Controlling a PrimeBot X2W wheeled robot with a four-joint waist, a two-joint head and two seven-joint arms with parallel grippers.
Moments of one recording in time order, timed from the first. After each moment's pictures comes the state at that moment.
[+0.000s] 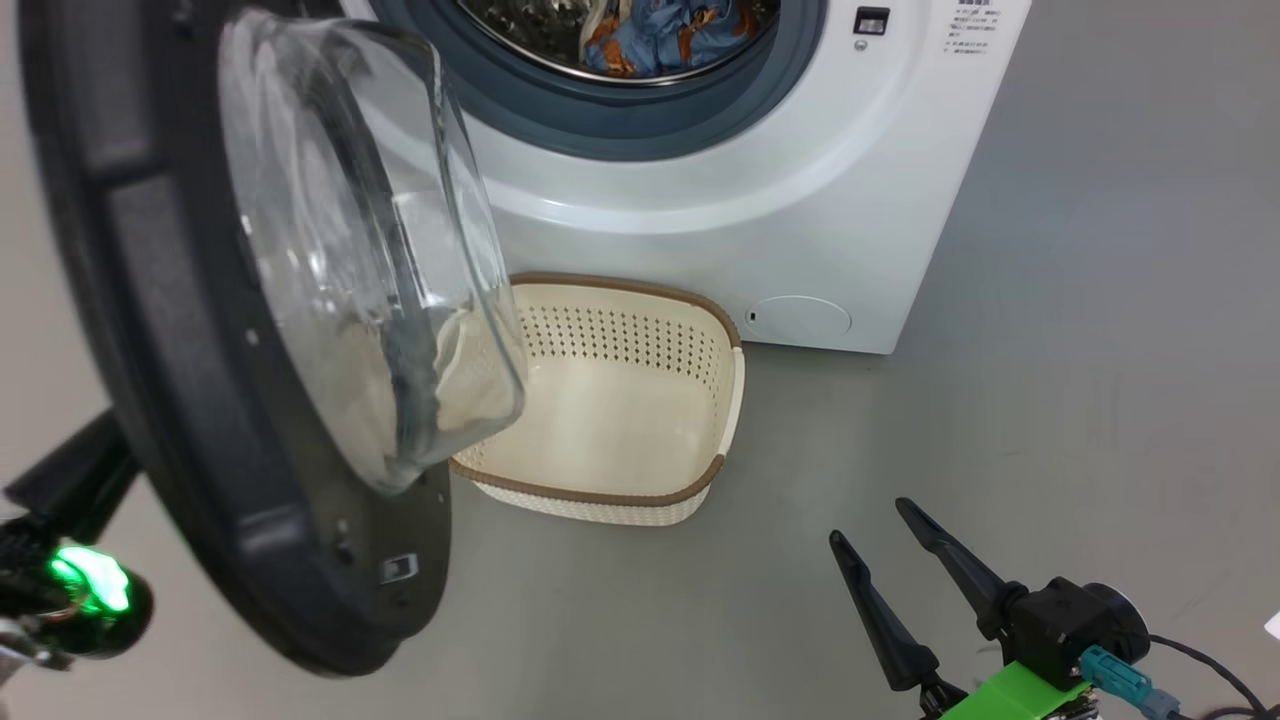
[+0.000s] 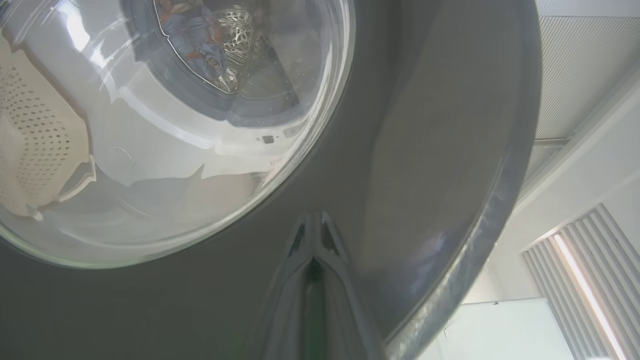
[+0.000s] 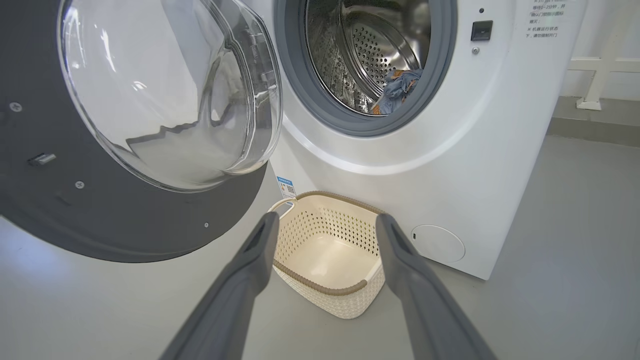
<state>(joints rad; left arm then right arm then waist) -0.33 0.14 0.43 0.01 -1.71 0.10 1.03 -0.03 -0.19 0.27 0.05 0.25 0.12 -0.21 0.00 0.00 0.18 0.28</state>
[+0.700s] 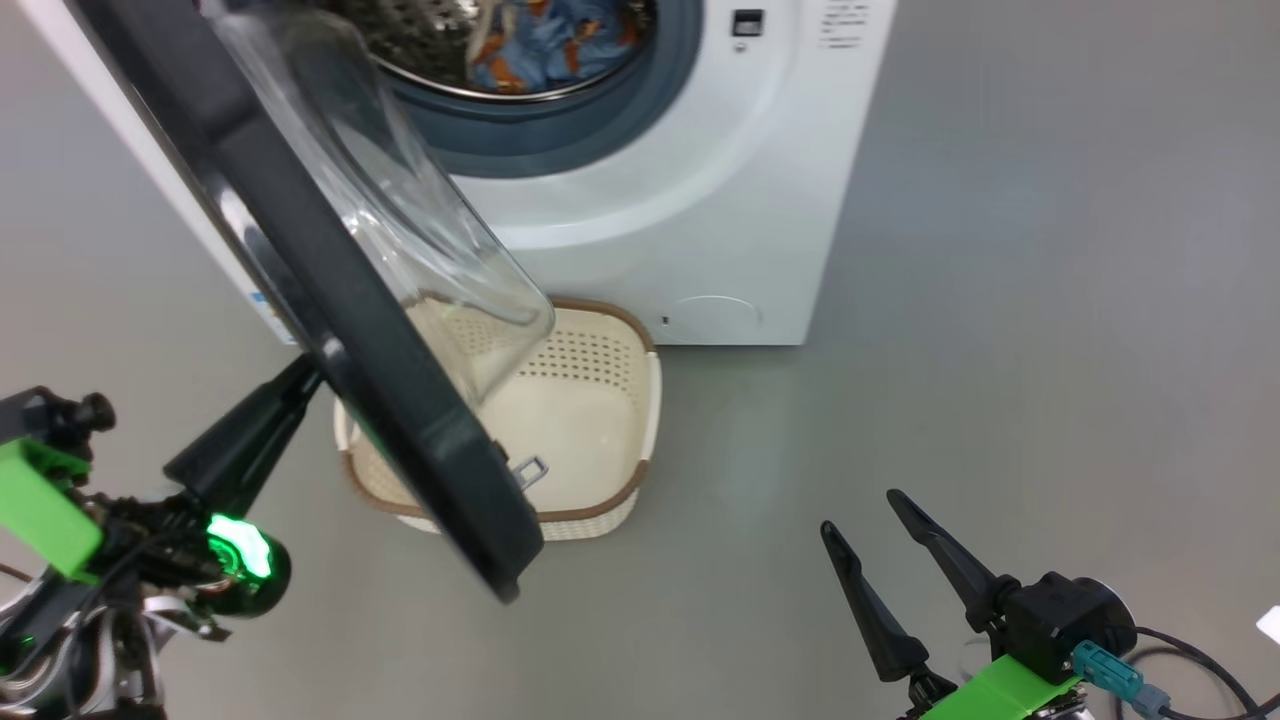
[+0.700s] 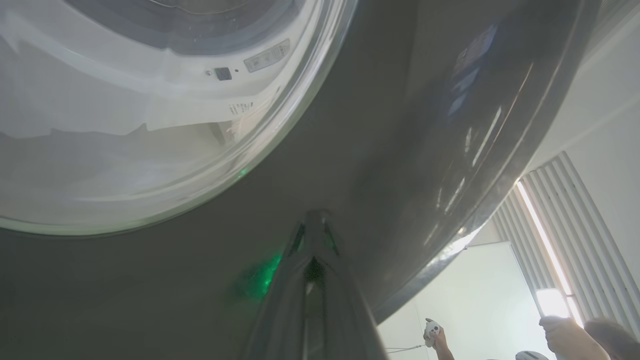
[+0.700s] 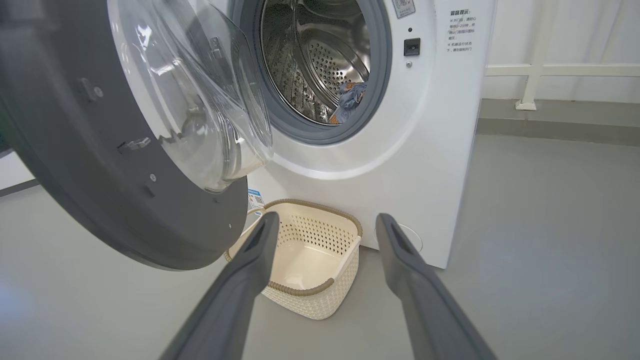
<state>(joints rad) -0.33 0.04 0.27 0.02 -1.73 -0.03 0.93 -0.05 -0.17 0.28 0.07 0.26 0.12 -0.23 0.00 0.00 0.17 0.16</state>
